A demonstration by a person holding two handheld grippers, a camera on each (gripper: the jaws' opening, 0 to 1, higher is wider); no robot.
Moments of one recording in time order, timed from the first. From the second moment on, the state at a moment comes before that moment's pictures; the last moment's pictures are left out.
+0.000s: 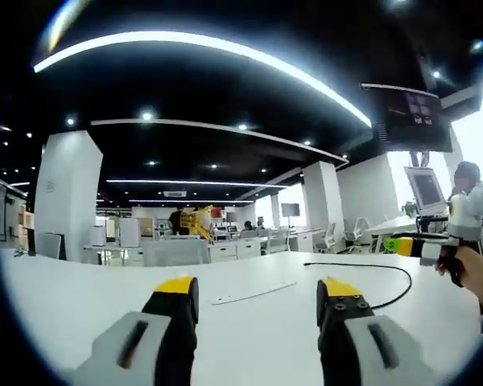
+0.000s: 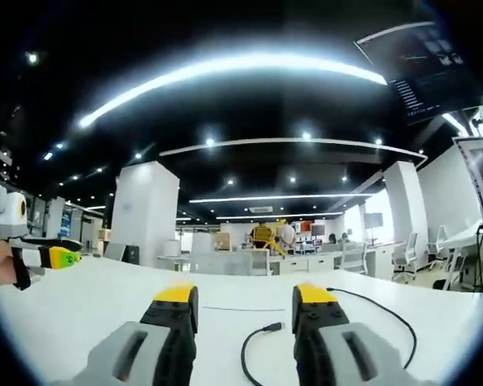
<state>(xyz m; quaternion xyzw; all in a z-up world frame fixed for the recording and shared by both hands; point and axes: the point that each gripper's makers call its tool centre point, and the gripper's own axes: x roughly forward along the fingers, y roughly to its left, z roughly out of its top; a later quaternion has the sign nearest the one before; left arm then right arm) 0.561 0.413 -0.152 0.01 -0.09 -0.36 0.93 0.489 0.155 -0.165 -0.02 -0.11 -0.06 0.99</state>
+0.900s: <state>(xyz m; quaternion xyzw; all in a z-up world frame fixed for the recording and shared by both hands) 0.569 0.500 -0.219 0.01 -0.07 -0.24 0.97 0.456 0.152 -0.202 -0.03 -0.11 -0.12 0.99</state>
